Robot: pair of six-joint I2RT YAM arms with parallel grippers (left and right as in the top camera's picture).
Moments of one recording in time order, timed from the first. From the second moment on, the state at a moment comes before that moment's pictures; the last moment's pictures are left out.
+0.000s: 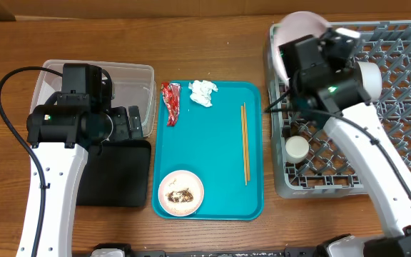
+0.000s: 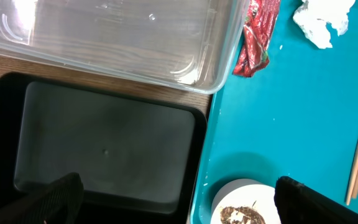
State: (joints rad) left arm -0.03 1.35 1.38 -1.23 0.00 -0.21; right arm 0.35 1.56 1.52 -0.98 0.89 0.58
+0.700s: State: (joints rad) left arm -0.03 1.35 1.38 -1.23 0.00 -0.21; right arm 0.22 1.66 1.42 -0.95 1.08 0.54
